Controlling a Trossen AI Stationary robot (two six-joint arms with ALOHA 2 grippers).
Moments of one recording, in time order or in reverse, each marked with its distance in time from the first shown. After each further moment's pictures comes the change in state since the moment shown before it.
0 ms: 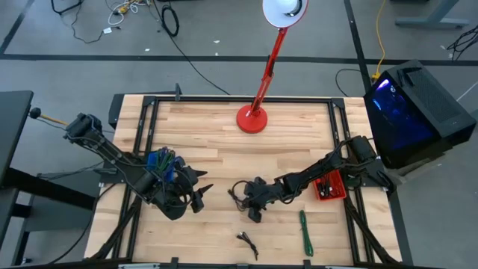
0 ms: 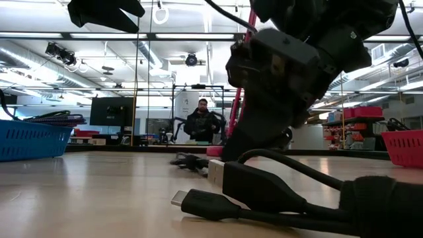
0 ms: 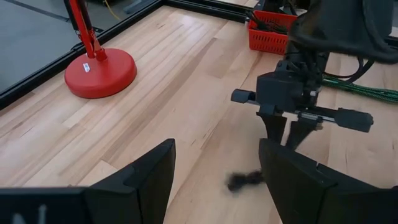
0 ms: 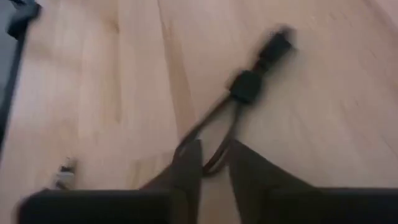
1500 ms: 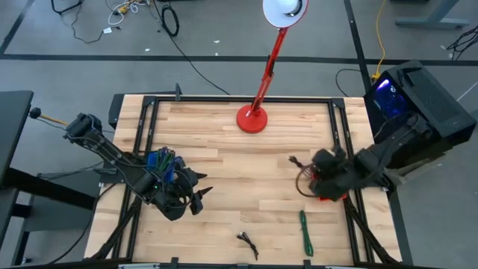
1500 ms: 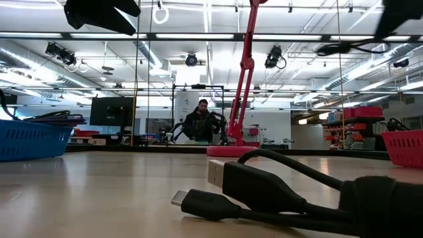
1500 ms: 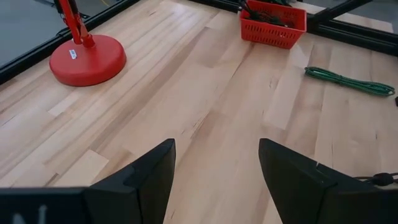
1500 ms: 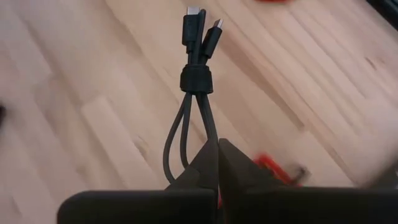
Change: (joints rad) left arm -0.010 0.000 0.001 -0.009 0.050 -0.036; right arm 0.297 -0.793 0.187 -1.597 0.442 0.609
